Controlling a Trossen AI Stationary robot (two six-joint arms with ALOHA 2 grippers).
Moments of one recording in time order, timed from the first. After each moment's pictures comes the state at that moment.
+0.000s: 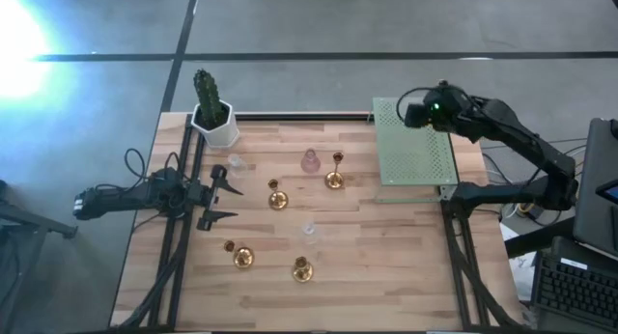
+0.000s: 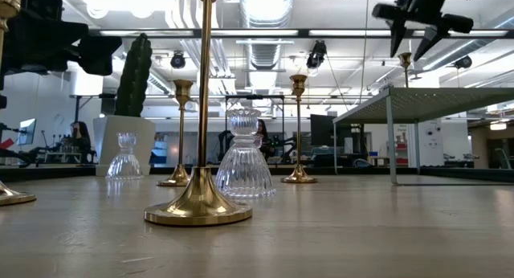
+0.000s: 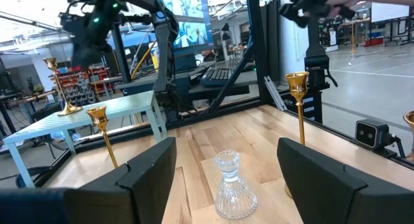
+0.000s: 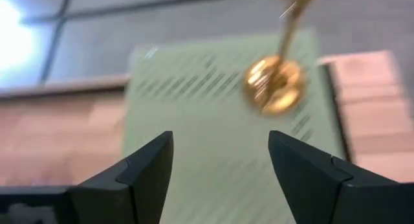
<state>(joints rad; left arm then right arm) 0.07 0.02 0.01 0.07 0.29 0.18 -0.58 1.05 1.28 -1.23 0.46 0.92</state>
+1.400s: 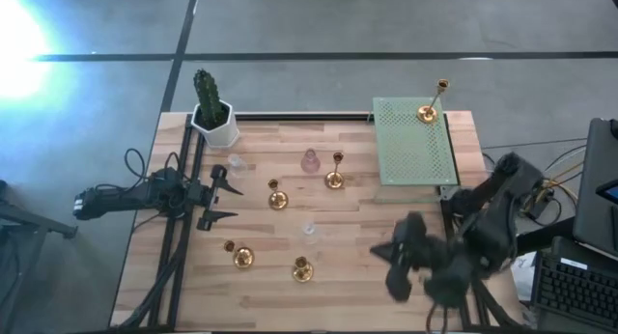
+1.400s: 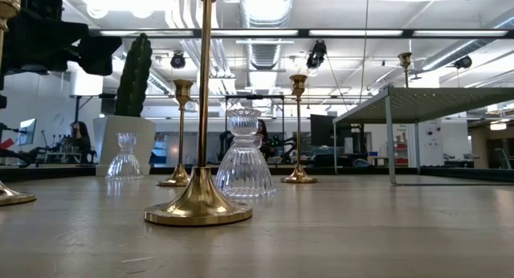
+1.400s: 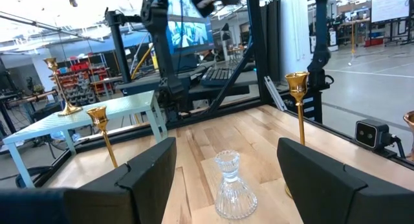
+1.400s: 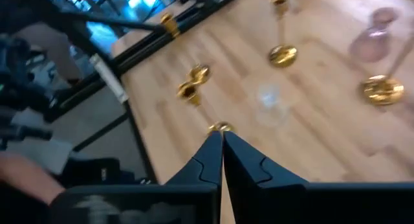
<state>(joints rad) 0.07 0.02 0.01 0.07 0.29 0.18 0.82 1.60 1.79 -1.14 0.74 1.25</state>
